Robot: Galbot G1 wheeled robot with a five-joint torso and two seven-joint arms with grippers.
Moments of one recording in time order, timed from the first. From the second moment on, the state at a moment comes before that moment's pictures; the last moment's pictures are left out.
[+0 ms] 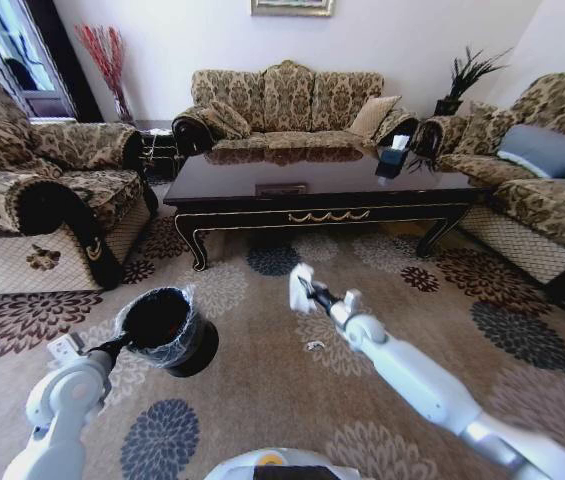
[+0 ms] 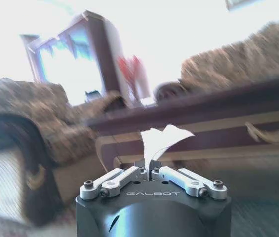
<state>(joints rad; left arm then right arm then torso) 1.41 -1.22 -0.90 -2.14 -1.08 0.74 -0.63 -0.58 0.91 -0.27 1.57 1.01 0.12 -0.05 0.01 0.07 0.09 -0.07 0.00</state>
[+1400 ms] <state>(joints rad) 1.00 -1.13 -0.67 -1.87 -1.10 0.74 -0.58 -0.08 1.30 -0.80 1.38 1.07 0.28 -0.08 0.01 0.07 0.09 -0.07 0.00</state>
